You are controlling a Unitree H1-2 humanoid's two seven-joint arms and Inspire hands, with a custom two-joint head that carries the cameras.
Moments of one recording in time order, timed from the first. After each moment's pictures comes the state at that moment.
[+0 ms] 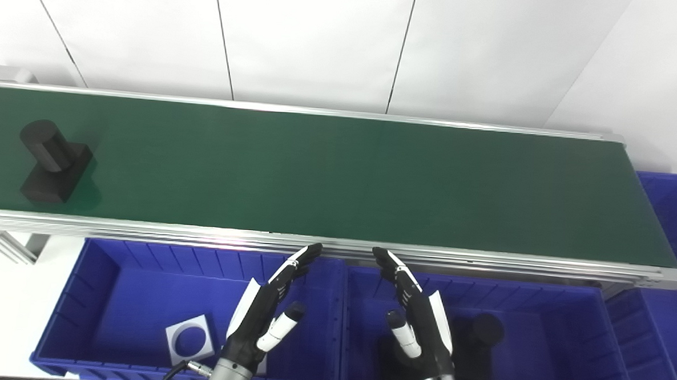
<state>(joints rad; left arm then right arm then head) 0.17 0.13 -0.52 0.18 0.12 -0.44 0.19 0.19 -0.11 0.42 0.17 -0.16 -0.42 -0.25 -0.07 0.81</state>
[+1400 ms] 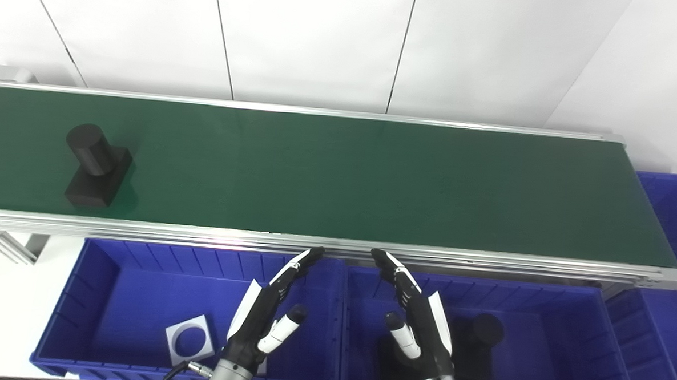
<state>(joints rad) 0.17 0.13 -0.52 0.19 0.14 -0.44 0.19 0.19 -0.11 0.42 0.18 -0.16 -0.42 -0.25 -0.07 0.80</state>
